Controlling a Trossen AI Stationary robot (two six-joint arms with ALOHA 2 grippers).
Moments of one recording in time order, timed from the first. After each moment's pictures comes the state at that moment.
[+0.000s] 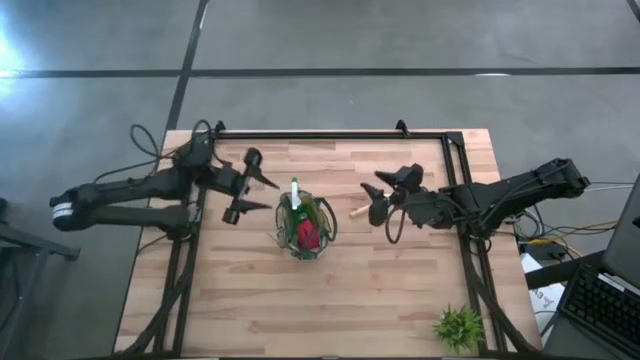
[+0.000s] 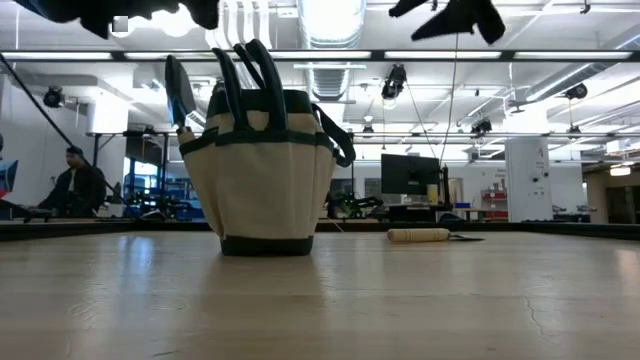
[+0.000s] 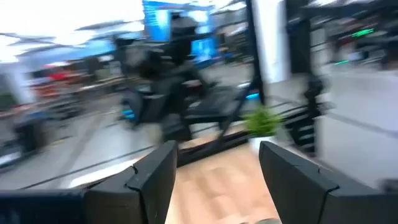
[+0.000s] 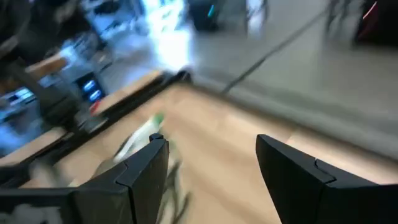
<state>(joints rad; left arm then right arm) 0.31 0.79 0.63 0.27 0.60 0.21 0.25 1.19 1.01 -0.30 0.87 0.67</state>
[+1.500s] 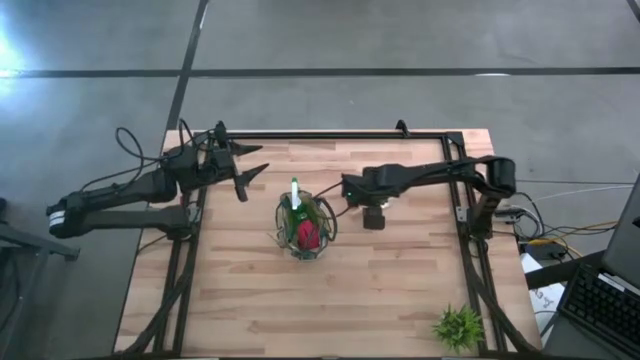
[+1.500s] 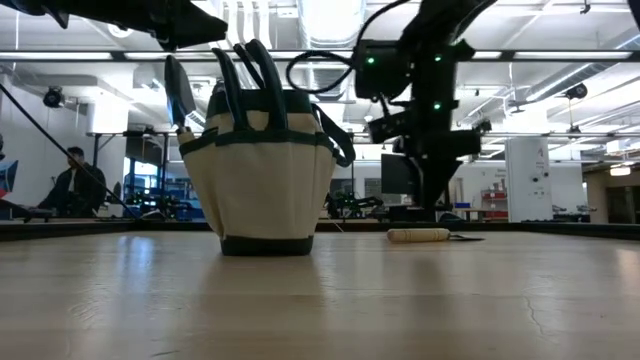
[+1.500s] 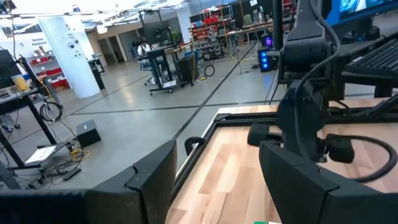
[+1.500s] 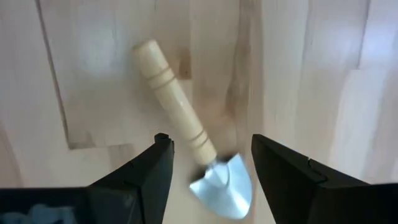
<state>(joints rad) 0.31 0.65 0.62 0.06 -0.09 0.23 -0.16 1.80 1.22 -0.87 0.18 -0.13</state>
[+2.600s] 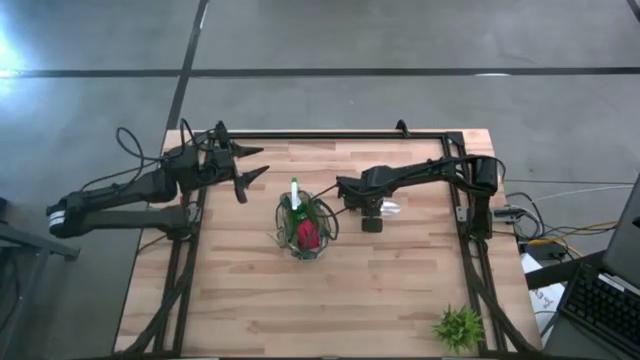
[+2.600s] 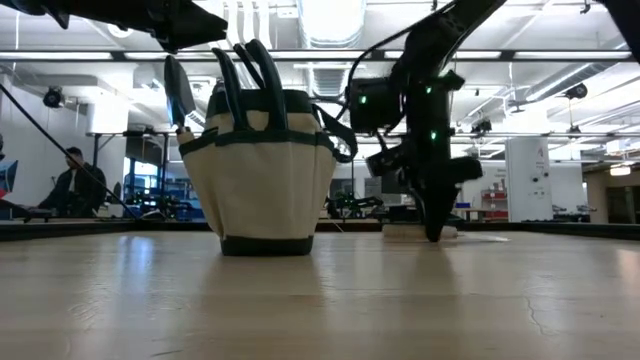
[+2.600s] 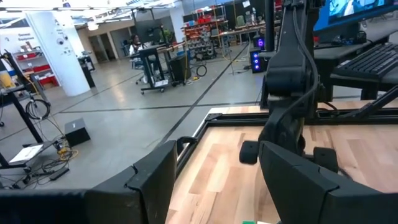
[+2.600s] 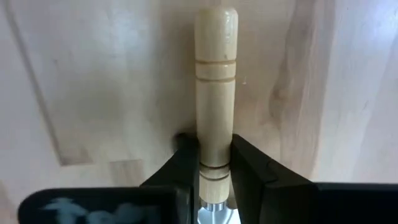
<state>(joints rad) 0.30 0.65 0.62 0.05 -0.06 0.21 -0.19 1.91 1.21 -0.85 0.08 -0.12</state>
